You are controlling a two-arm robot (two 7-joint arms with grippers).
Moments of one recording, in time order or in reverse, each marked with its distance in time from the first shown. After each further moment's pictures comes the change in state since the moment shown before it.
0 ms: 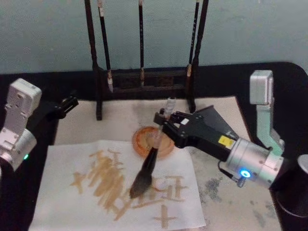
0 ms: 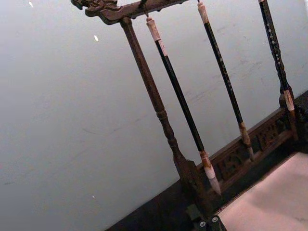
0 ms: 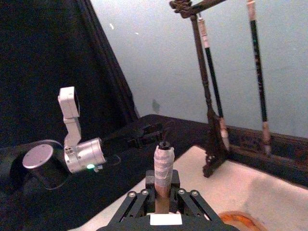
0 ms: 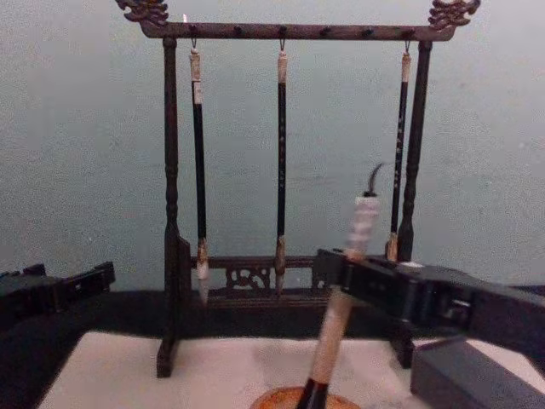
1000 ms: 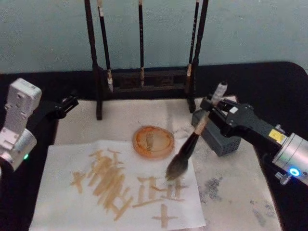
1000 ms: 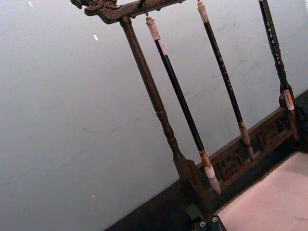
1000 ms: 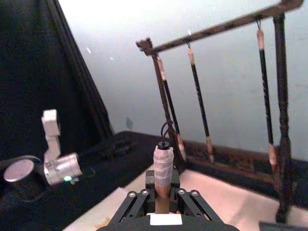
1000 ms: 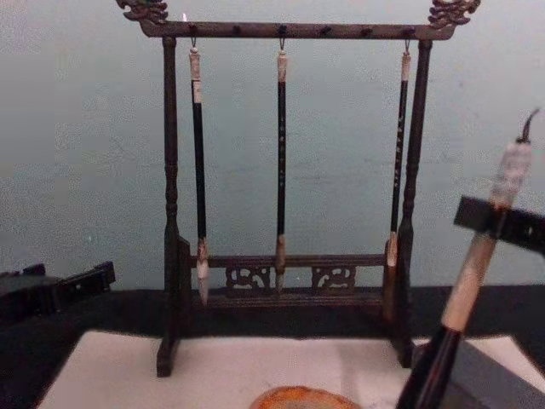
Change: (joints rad) left arm 0.000 0.000 0.000 0.000 0.000 0.000 0.000; right arm -0.164 0.123 0.196 -0.123 0.070 -0.059 -0.010
